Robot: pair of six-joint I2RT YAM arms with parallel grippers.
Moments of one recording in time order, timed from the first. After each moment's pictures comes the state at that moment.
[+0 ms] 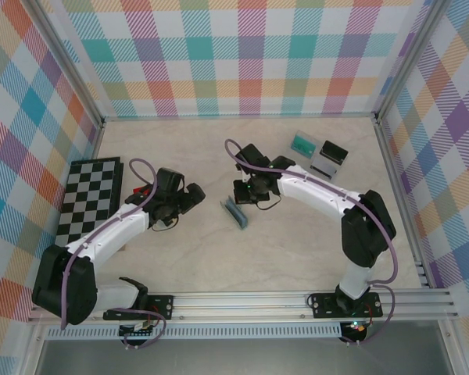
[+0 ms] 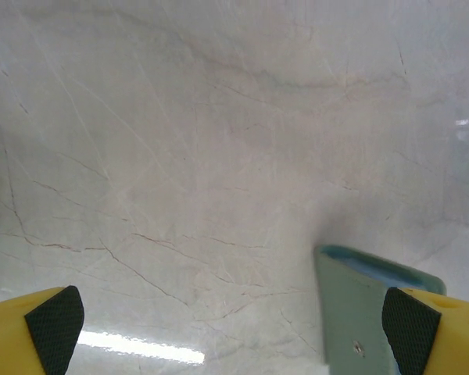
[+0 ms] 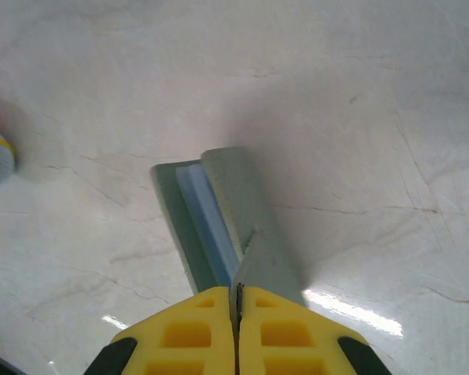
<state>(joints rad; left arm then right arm) -0.40 1.27 0.80 -0.49 0.01 -0.97 0.77 1.77 1.44 -0.79 -0.13 0.58</state>
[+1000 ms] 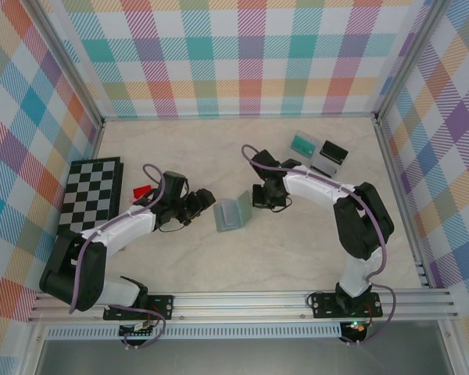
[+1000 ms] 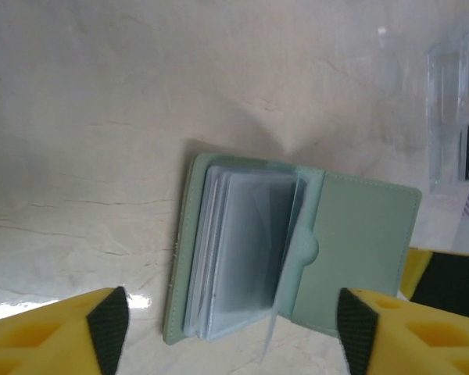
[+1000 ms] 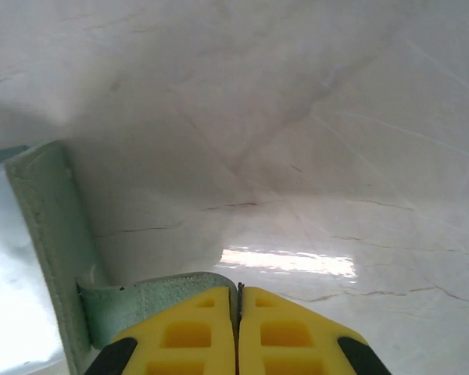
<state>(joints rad) -0.40 1.39 0.71 -0.20 0.35 -0.98 0.64 1.82 1.29 -0.79 -0.06 0.64</state>
